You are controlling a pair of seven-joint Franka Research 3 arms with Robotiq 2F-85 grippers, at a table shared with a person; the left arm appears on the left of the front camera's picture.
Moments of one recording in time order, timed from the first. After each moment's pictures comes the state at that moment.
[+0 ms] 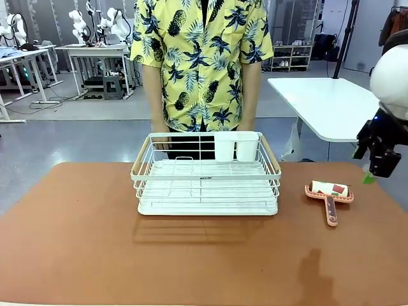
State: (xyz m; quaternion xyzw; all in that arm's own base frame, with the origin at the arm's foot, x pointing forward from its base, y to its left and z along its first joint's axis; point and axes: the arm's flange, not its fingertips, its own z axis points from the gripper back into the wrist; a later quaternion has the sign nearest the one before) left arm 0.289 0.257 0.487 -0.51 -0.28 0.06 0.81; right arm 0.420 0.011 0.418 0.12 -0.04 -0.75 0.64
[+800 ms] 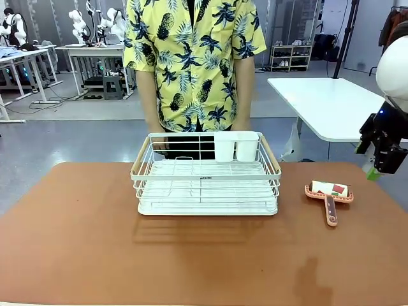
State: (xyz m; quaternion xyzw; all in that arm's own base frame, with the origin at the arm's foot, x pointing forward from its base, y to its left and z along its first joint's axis) left arm 0.289 0.256 0.487 -0.51 -0.28 0.06 0.81; right arm 0.412 0.014 0.430 0.12 -0.05 -0.75 0.65
